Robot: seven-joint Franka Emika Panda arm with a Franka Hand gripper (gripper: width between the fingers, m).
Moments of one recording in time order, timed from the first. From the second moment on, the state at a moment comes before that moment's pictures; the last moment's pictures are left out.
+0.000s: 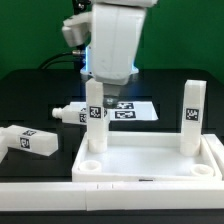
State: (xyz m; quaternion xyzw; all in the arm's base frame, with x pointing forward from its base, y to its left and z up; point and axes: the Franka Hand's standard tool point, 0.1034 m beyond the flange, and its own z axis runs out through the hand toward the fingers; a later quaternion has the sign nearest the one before) arm 0.613 -0.035 0.140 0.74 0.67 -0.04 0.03
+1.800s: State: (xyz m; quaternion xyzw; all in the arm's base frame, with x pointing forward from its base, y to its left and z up) arm 0.455 -0.103 0.121 0.84 0.55 -0.03 -0.03
